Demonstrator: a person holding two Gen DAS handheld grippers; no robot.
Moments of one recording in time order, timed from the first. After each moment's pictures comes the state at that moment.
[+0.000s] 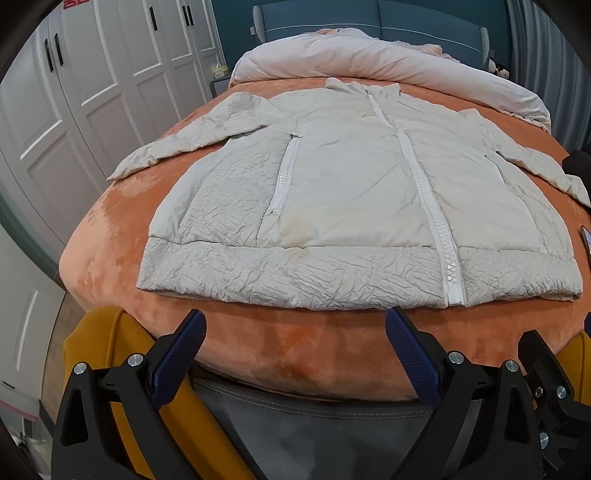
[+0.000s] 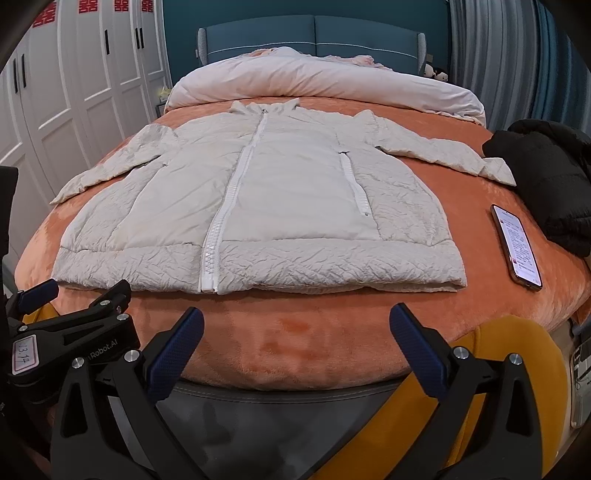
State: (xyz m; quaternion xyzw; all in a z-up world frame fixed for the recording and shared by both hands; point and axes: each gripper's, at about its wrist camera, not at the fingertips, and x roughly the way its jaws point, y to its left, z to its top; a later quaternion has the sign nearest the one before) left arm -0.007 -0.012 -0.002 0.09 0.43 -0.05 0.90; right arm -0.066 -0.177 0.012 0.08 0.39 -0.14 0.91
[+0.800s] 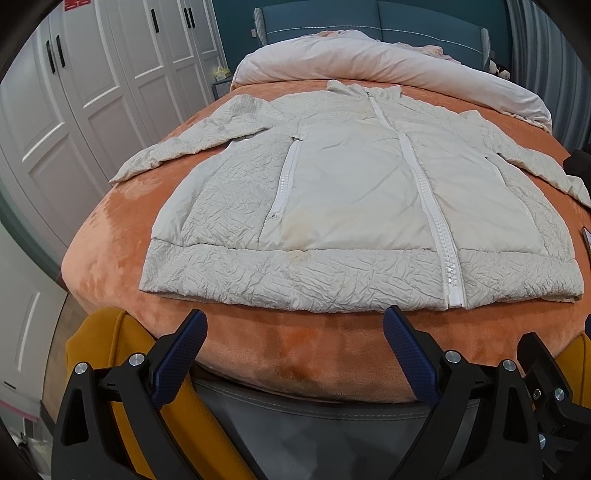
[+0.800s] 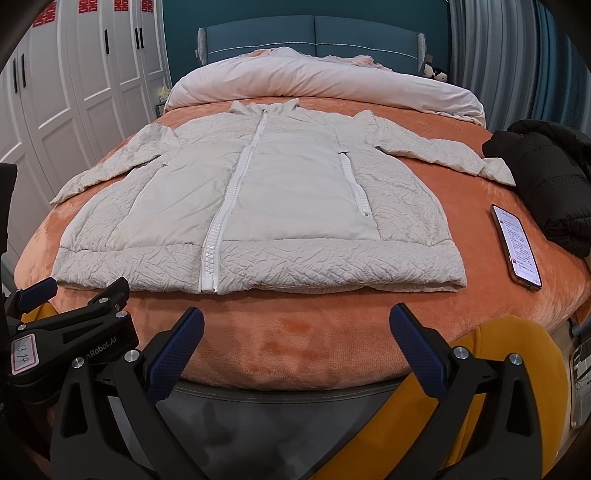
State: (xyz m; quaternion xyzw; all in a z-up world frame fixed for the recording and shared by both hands) left arm -0.008 -0.012 -0.001 0.10 0.43 -0.05 0.90; right arm -0.067 -0.176 0.012 0.08 0.39 -0.14 0.91
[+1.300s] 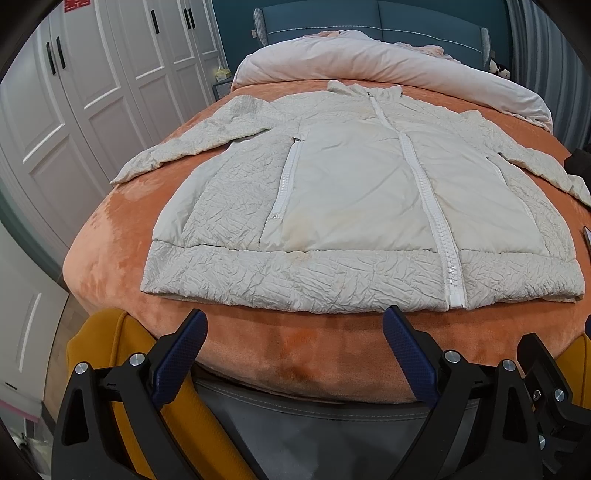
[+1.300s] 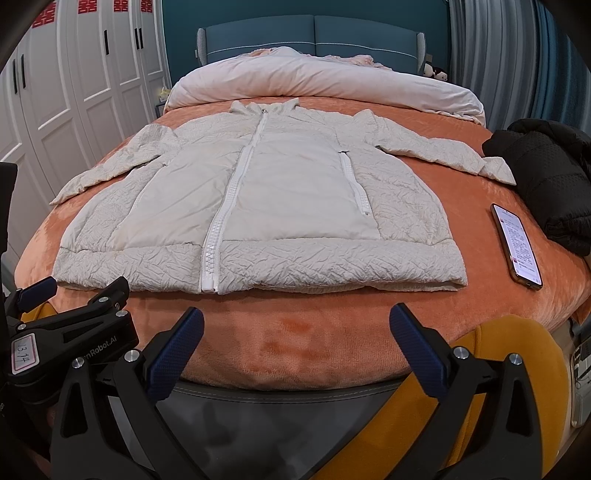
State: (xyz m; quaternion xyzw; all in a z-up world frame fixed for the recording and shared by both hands) left arm -0.008 -0.011 0.000 0.10 0.43 -0.05 0.90; right arm -0.067 -0.177 0.012 0.08 0.39 -0.14 0.91
